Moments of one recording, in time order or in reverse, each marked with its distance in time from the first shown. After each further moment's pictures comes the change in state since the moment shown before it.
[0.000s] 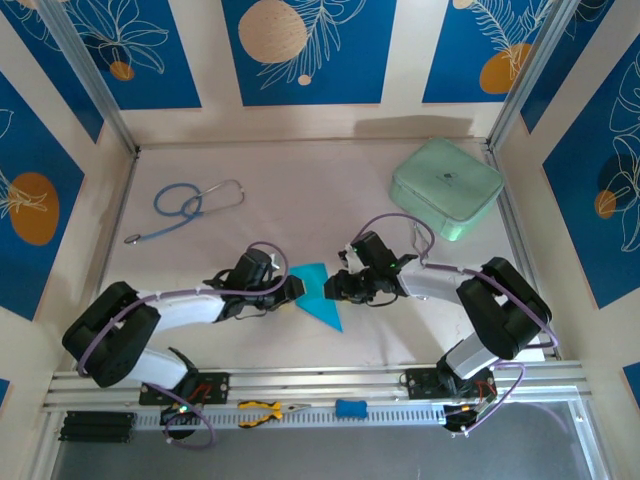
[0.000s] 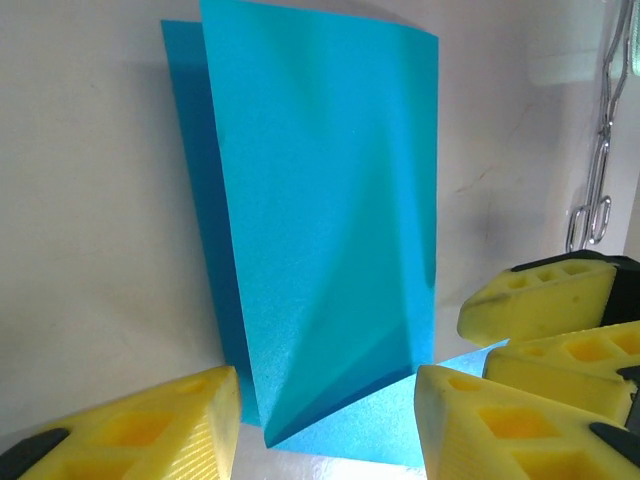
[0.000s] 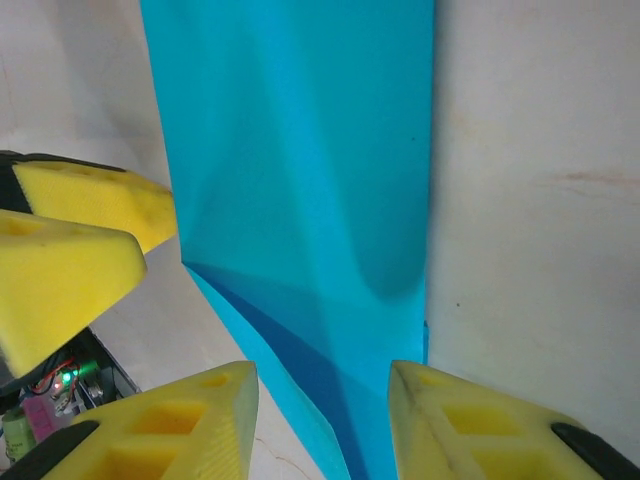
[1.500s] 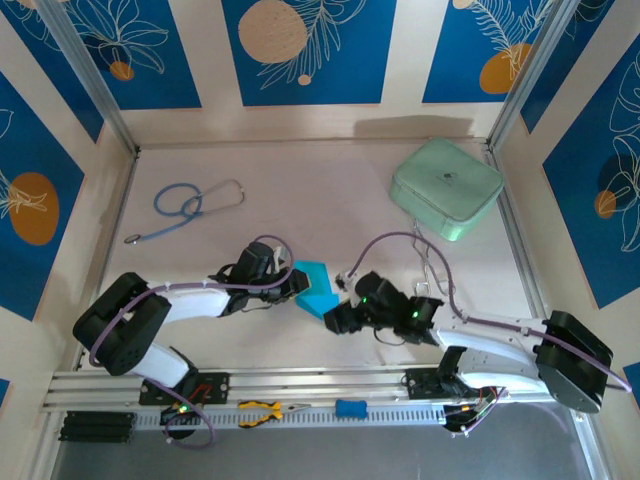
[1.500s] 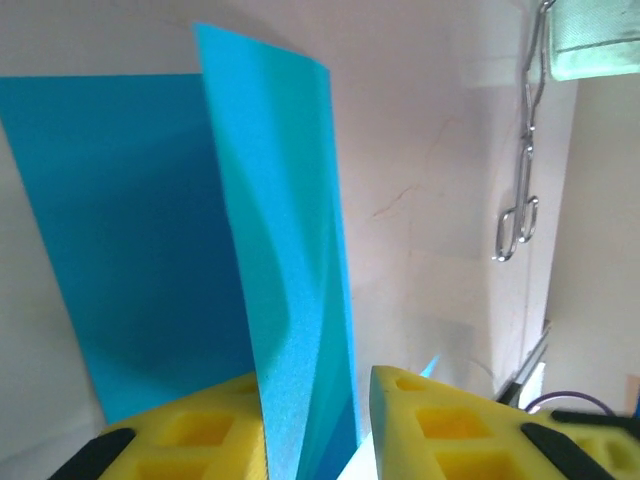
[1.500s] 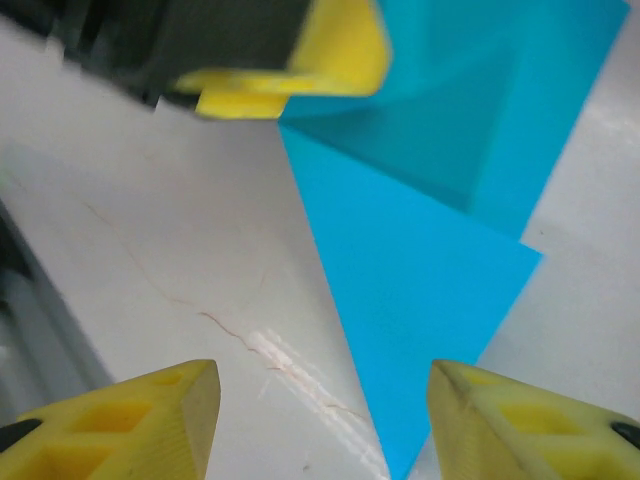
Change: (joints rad) left arm 0.014 0.069 0.039 0.131 0.079 -0.030; right arm 0.409 -0.450 -0.262 0.098 0.496 -0.245
